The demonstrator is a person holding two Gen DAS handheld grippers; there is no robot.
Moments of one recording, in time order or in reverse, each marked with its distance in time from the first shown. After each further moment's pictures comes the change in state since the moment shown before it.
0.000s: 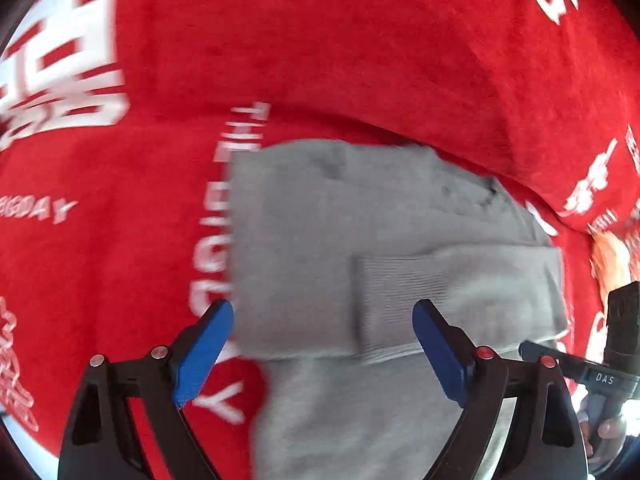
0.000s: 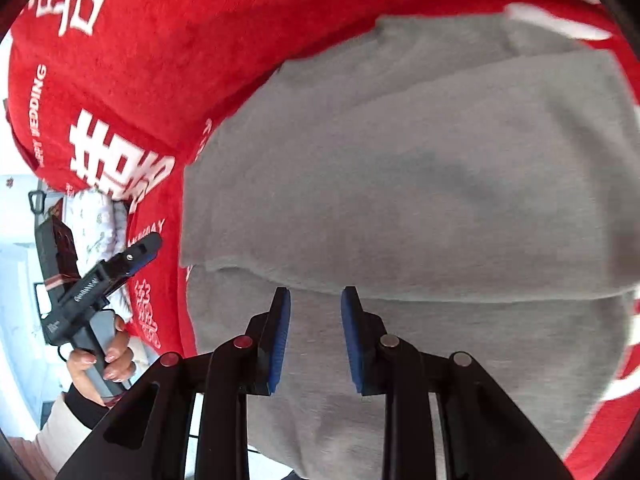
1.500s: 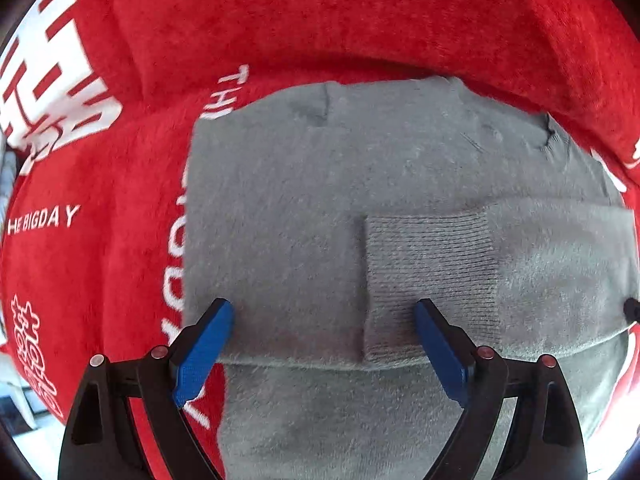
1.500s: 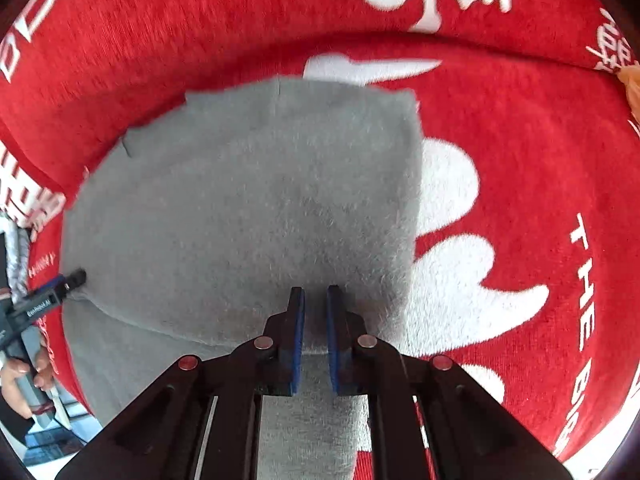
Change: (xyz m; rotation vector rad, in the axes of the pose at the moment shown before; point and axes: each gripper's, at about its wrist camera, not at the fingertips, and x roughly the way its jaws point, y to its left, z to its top) left arm 0.051 -0.074 -0.020 0.053 0.065 0.299; right arm -0.053 -0.091 0.020 -0.003 -0.115 -0.381
